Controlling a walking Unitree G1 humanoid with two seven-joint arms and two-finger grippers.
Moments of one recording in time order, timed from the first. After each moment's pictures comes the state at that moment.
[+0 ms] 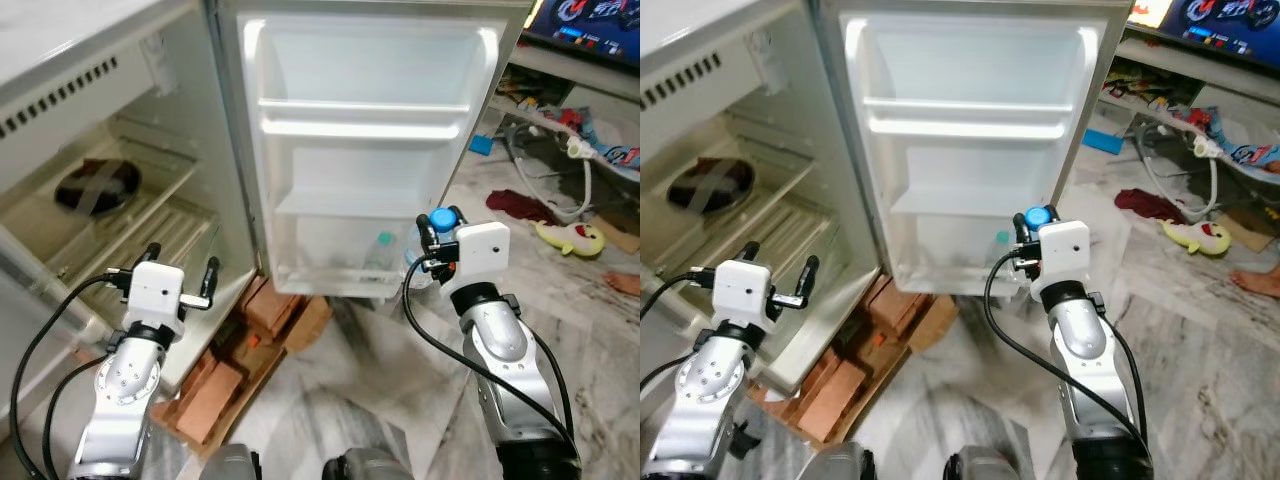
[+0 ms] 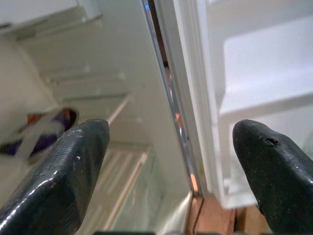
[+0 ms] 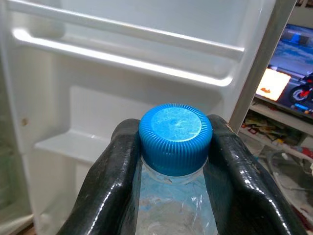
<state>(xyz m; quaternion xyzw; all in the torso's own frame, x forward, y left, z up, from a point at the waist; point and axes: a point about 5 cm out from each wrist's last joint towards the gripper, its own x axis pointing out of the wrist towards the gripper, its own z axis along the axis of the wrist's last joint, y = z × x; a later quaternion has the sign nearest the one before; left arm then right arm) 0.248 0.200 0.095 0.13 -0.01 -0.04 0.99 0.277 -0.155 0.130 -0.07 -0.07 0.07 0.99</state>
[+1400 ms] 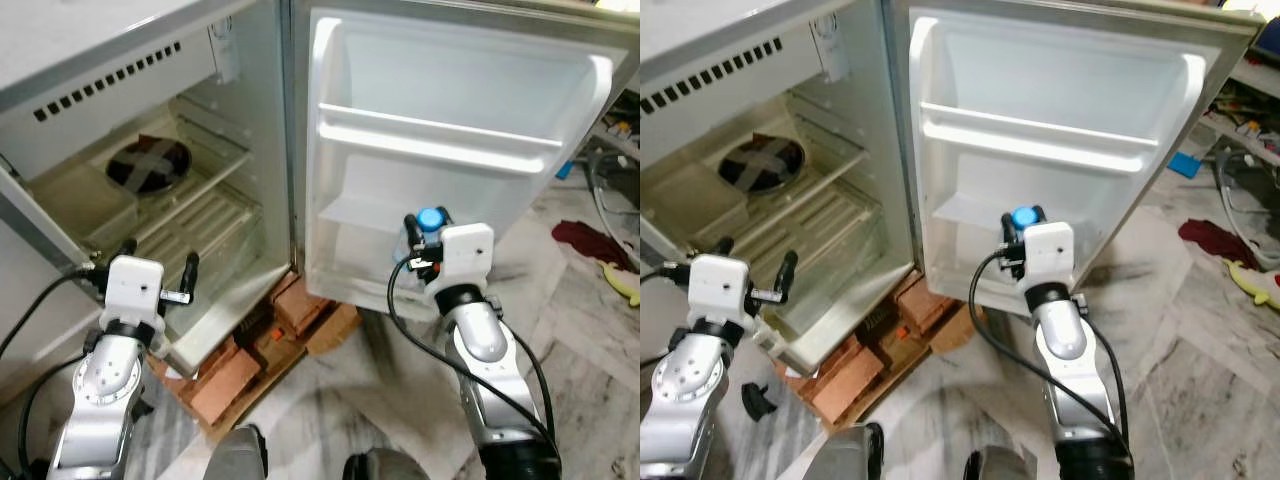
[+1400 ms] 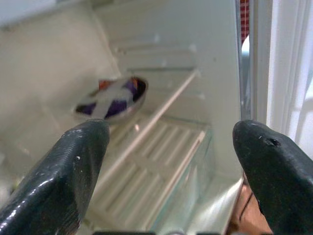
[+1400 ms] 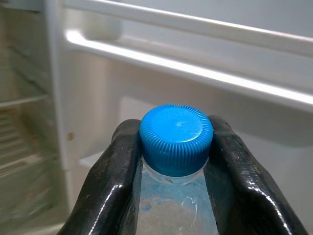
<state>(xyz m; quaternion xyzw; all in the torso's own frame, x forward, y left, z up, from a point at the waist) 0.245 0.214 0.105 0.15 -0.01 -0.01 0.99 0.276 -0.147 0.128 -0.07 -0.07 0.05 0.99</state>
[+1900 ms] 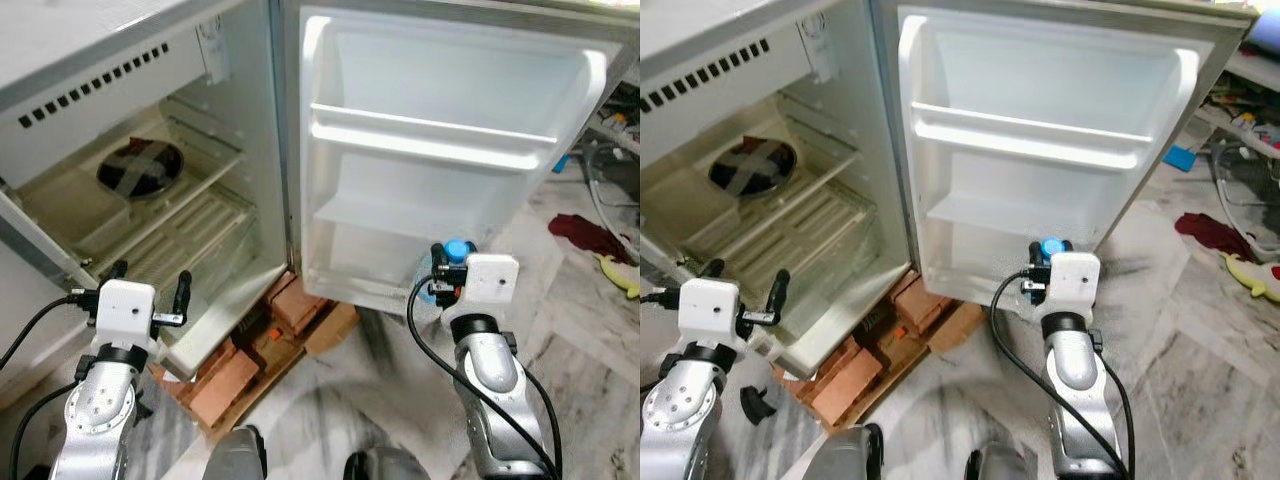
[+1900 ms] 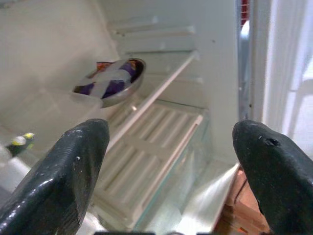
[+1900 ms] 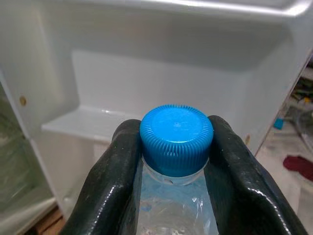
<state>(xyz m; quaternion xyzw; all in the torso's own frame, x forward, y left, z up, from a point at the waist) 0.220 0.216 0.089 0.13 0.02 0.00 0.99 0.250 -0.164 0.099 -0.02 -0.01 -0.03 1.00</state>
